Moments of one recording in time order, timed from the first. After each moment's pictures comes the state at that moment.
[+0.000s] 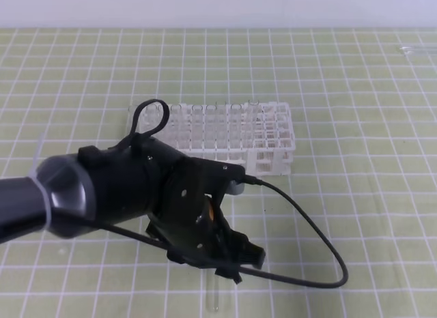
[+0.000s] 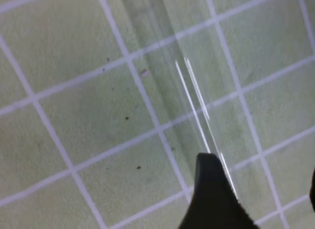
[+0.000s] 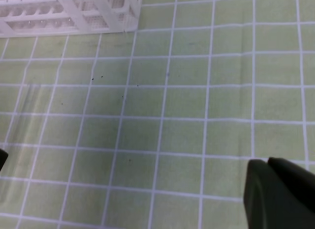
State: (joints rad) left arm -0.84 1.68 -1.11 -0.10 0.76 -0.34; right arm 0.07 0.69 -0.55 0.36 0.75 -0.15
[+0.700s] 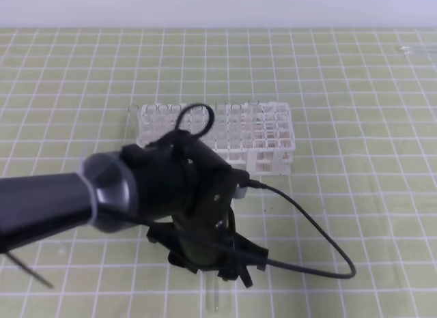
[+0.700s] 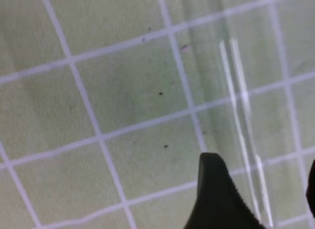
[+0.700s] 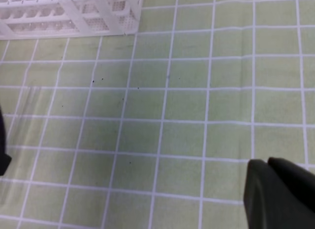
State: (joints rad) left arm -0.89 1.76 -1.20 0.05 0.88 -0.56; right arm 0.07 0.69 -0.55 0.37 0.74 -0.15
